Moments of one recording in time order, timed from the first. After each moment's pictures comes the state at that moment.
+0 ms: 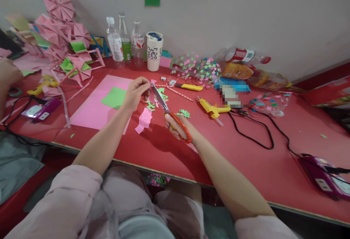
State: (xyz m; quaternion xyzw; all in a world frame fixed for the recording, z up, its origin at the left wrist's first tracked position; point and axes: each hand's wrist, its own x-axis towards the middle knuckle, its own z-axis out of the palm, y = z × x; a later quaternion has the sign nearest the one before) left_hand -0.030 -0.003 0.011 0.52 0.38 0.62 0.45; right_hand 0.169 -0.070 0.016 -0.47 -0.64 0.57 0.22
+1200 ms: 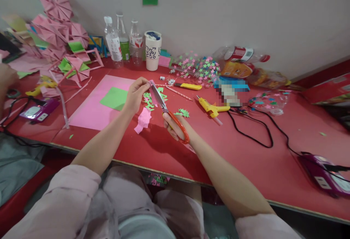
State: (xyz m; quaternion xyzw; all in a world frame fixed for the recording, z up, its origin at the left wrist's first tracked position) left_hand -0.019 -0.001 0.004 0.51 0.35 0.67 0.42; right_hand 0.163 -0.075 0.011 -0.47 -0.63 0.57 0.25
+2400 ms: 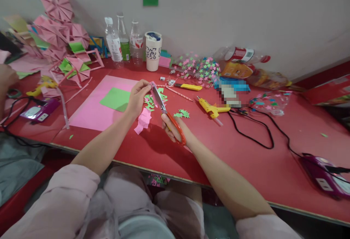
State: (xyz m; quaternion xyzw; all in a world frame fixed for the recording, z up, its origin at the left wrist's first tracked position) left_hand -0.008 -0.002 -0.002 0.46 0.33 0.69 0.45; right_hand 0.156 -0.079 0.014 -0.49 -0.62 0.56 0.25
